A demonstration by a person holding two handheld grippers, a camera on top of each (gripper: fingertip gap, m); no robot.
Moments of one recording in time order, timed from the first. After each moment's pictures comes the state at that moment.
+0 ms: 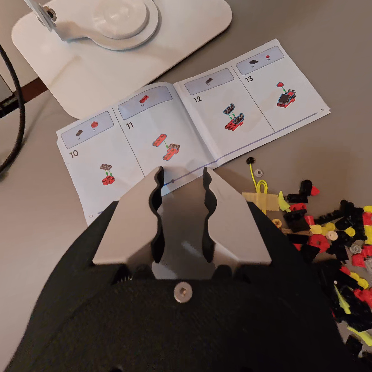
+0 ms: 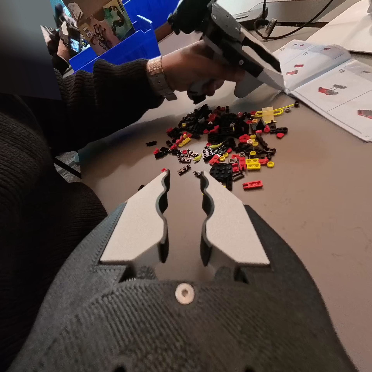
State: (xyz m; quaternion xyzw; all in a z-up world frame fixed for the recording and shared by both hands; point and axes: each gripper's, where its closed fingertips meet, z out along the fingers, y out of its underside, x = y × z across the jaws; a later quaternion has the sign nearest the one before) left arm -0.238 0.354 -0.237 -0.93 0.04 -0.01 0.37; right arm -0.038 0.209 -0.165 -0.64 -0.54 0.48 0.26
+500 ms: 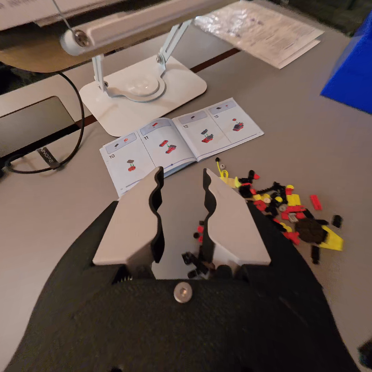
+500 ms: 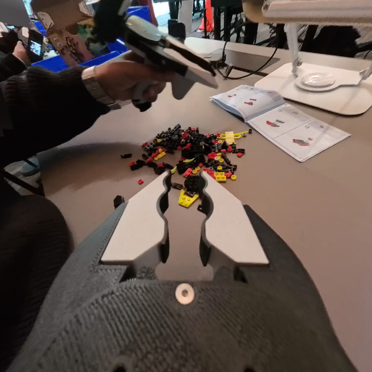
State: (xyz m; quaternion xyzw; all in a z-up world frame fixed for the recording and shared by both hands) left arm -0.231 0.297 -0.155 -0.88 0.03 -0.03 0.48; right arm -0.030 0.235 -0.144 -0.63 -0.53 0.43 0.37
